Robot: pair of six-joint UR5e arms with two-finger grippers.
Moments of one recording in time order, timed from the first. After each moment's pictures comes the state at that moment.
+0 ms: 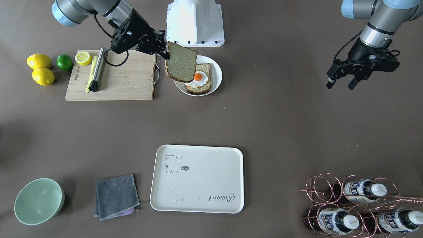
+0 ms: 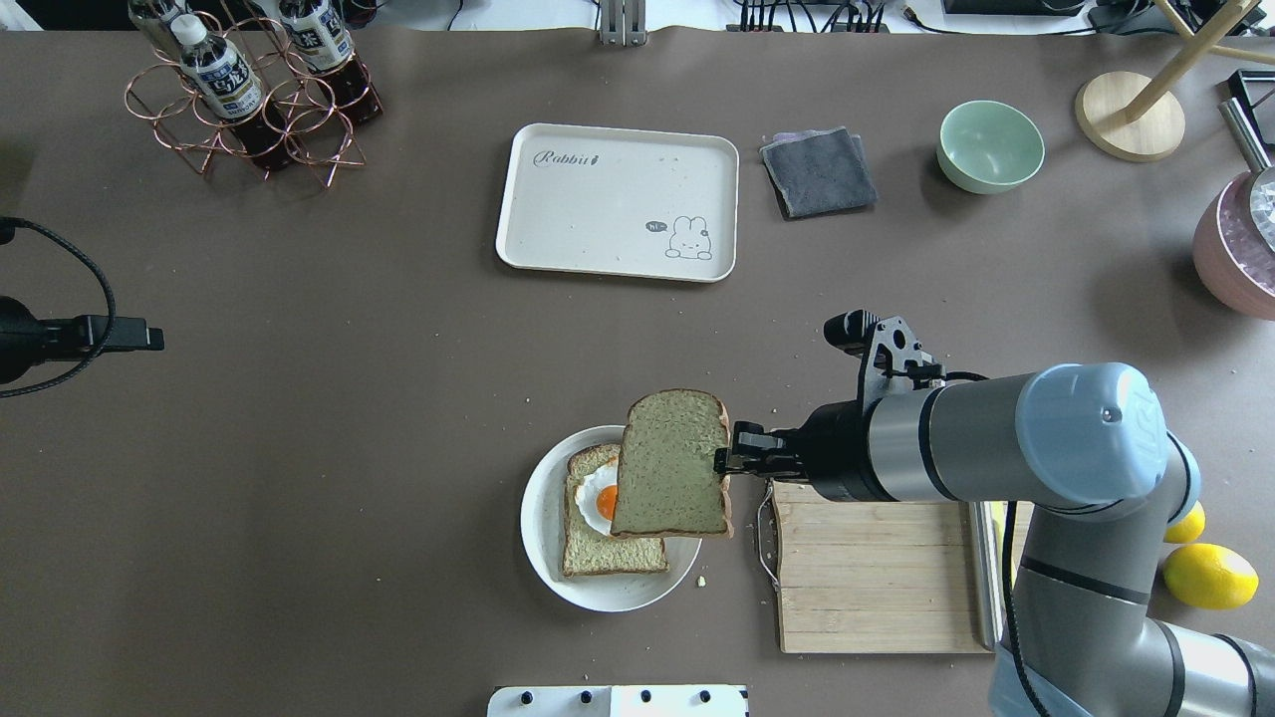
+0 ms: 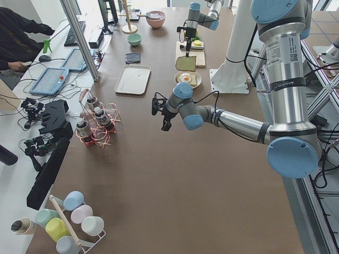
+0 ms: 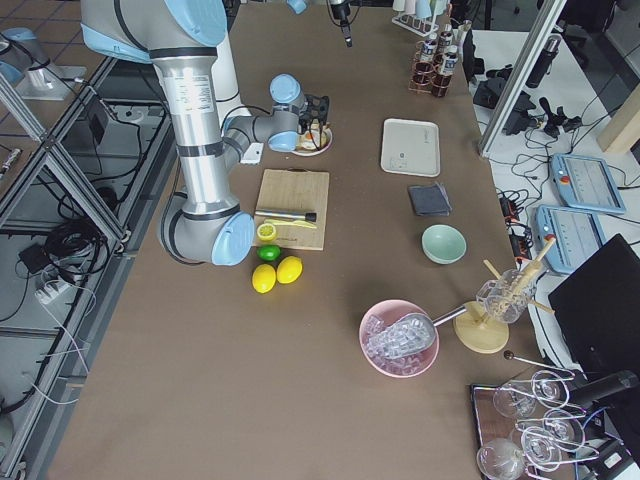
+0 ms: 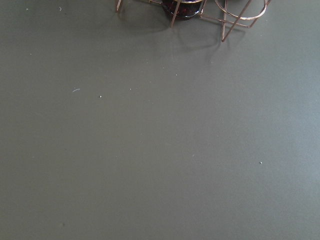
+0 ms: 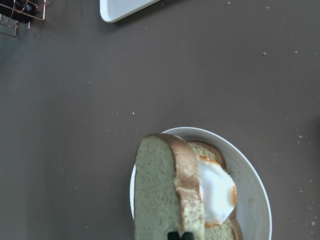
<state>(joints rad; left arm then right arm) -0.86 -1.38 -1.96 -2.31 -1.93 -1.14 0.33 -1.30 2.01 -0.88 1.74 1.61</state>
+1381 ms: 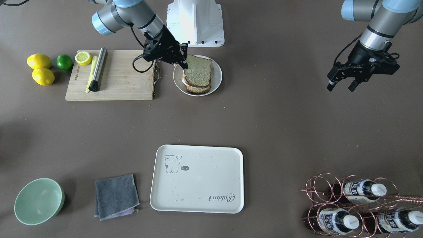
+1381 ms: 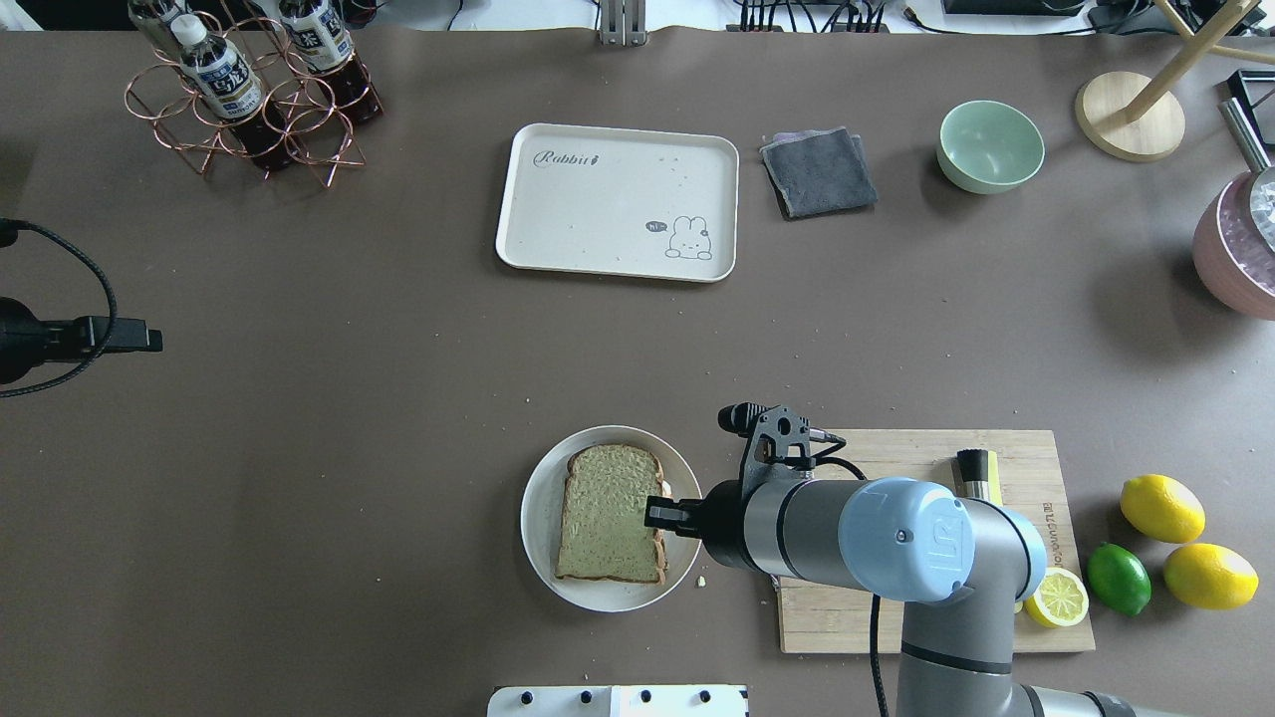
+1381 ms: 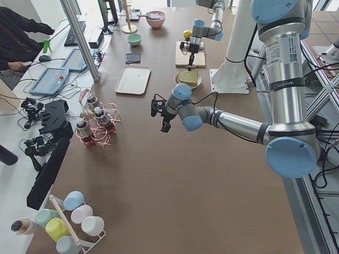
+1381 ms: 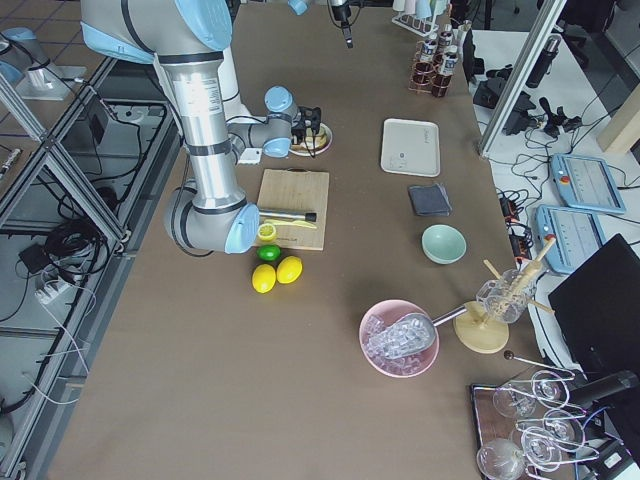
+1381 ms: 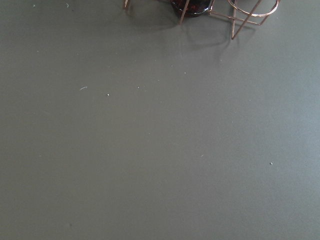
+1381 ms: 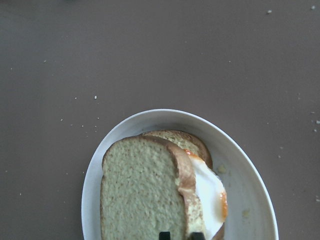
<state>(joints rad) -0.86 -1.39 -1.95 -2.31 -1.93 -1.14 0.25 -1.23 1.85 -0.88 1.62 1.58</state>
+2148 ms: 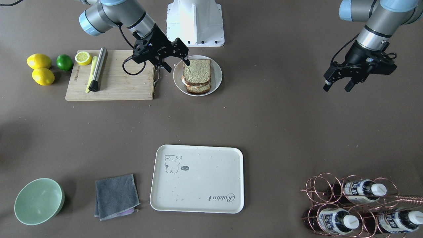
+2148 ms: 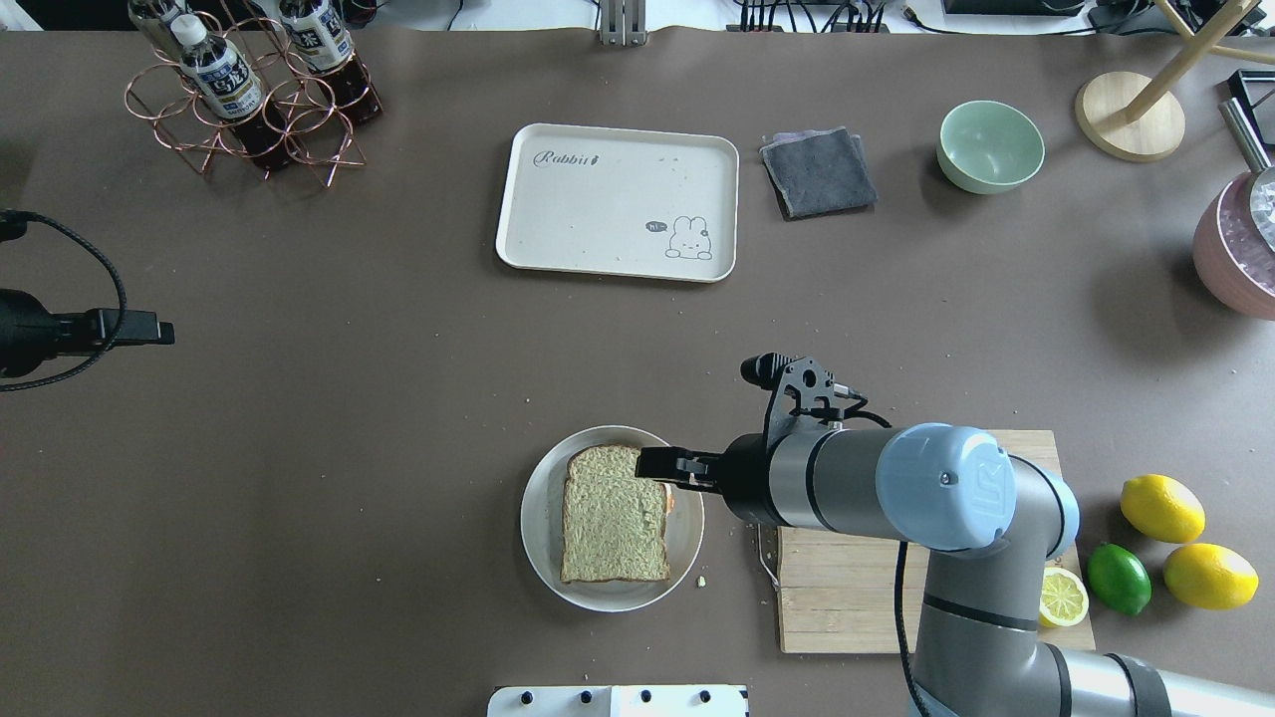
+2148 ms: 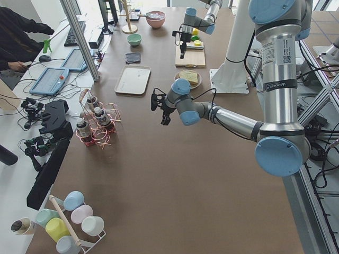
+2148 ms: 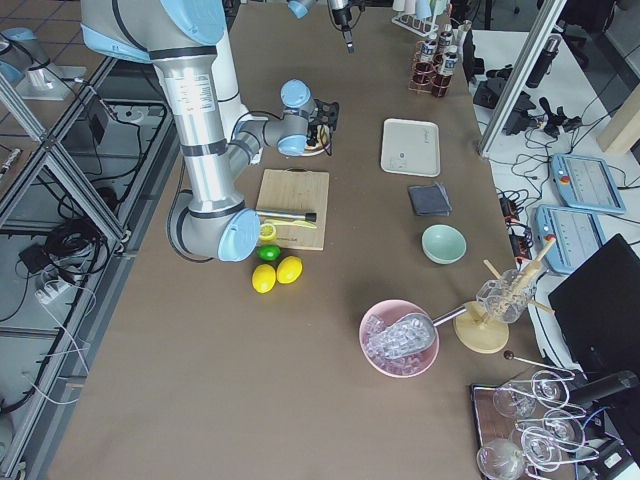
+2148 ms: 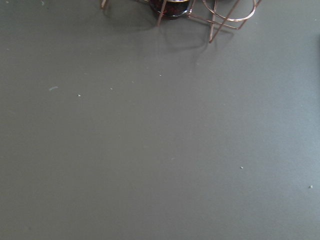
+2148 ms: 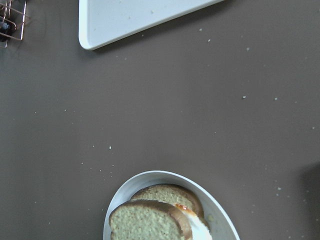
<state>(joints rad) -0.78 -1.48 -1.95 -2.31 -1.91 -1.26 0.45 -1.29 1.93 -0.88 1.83 1.57</state>
